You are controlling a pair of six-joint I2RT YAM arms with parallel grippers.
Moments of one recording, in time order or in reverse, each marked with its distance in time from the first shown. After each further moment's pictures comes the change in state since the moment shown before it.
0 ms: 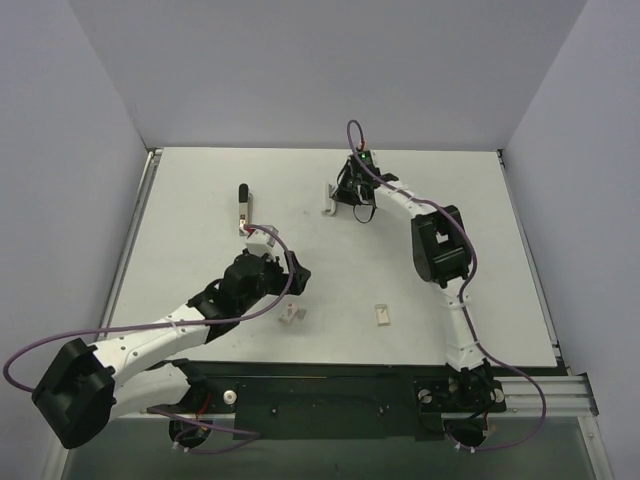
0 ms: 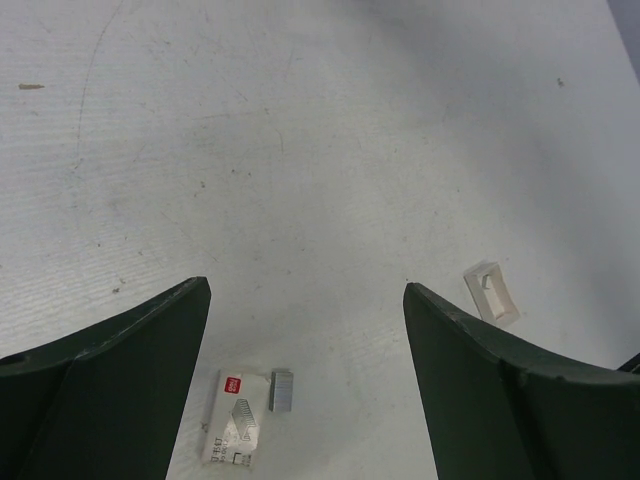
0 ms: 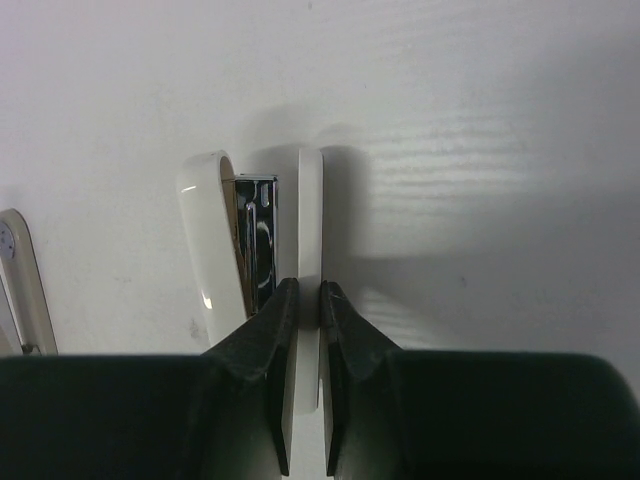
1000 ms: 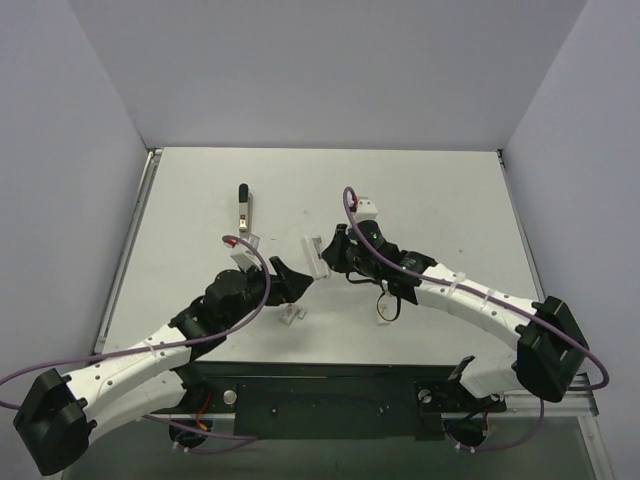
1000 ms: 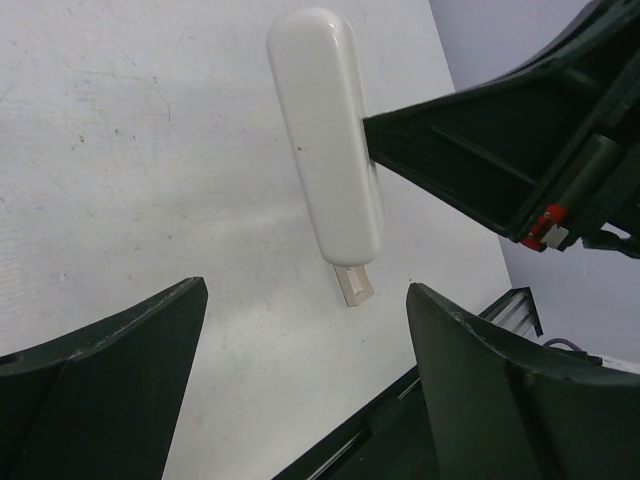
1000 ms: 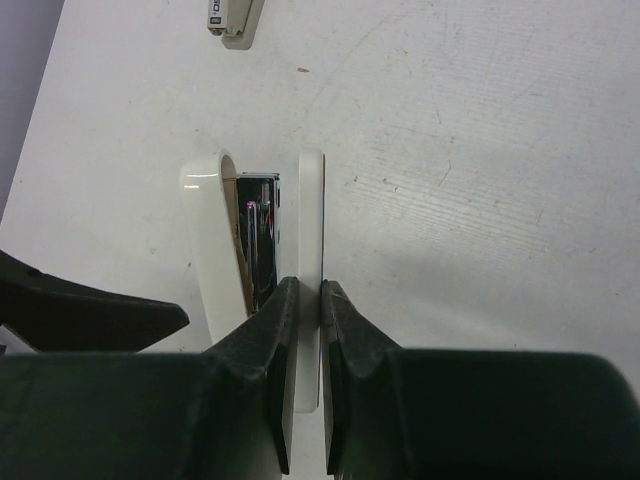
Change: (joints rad) left arm -0.039 -0.230 -0.089 0.018 0.082 -0.277; right arm 0.395 -1.048 -1.039 0.198 0.173 -0.050
